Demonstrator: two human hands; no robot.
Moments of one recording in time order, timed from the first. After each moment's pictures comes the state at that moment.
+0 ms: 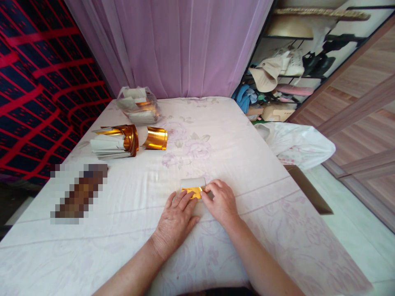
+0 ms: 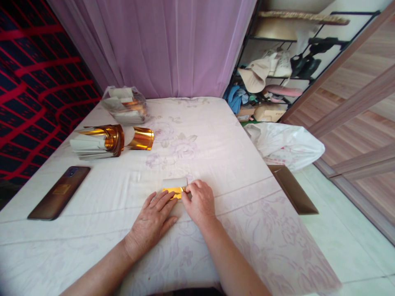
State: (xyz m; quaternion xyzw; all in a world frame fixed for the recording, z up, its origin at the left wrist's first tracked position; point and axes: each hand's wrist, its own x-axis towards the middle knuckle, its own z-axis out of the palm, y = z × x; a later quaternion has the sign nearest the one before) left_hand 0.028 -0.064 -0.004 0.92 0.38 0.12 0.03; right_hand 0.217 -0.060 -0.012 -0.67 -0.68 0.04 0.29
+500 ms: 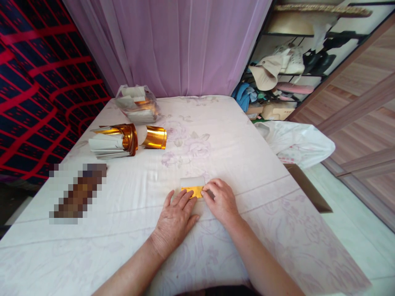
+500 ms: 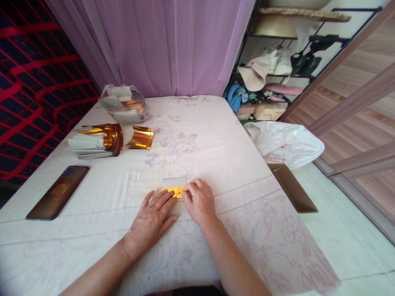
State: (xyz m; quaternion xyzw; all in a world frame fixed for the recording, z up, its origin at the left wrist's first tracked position) left_hand 0.029 -0.063 0.000 0.91 0.38 0.12 0.04; right_hand 0.222 -0.063 -0.010 -0.64 -0.70 0.08 0.31
